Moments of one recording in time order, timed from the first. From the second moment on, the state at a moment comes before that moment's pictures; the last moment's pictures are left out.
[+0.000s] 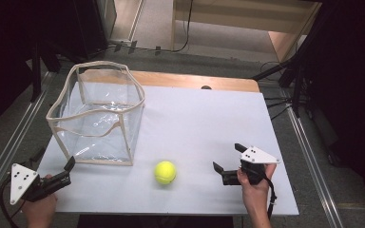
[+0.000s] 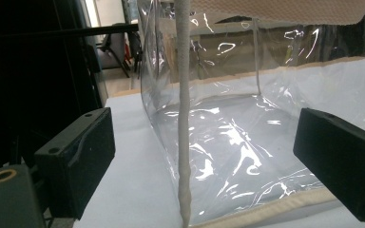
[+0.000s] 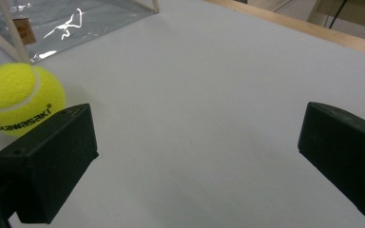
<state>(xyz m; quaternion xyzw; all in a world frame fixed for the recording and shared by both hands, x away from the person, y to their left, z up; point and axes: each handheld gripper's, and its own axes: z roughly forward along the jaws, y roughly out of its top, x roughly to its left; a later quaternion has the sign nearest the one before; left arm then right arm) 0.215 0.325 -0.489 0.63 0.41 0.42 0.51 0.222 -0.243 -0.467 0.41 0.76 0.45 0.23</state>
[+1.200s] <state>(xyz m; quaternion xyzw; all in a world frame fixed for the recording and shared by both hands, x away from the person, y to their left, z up) 0.215 0.325 -0.489 0.63 0.41 0.42 0.51 0.252 -0.154 -0.464 0.32 0.84 0.41 0.14</state>
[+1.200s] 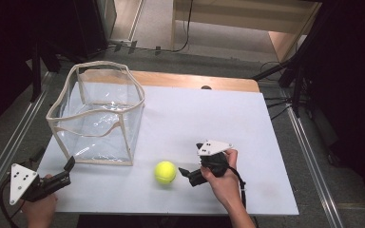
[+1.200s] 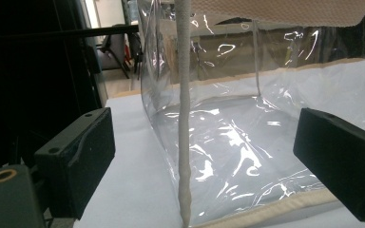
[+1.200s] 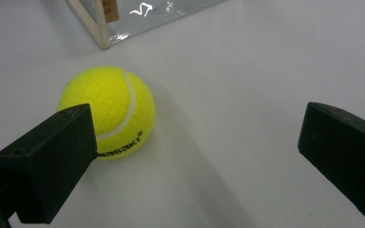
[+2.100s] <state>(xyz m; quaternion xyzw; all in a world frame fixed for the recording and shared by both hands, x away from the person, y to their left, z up) 0.215 0.325 -0.489 0.63 0.41 0.42 0.52 0.263 -0.107 -0.478 0.29 0.88 0.35 0.08</state>
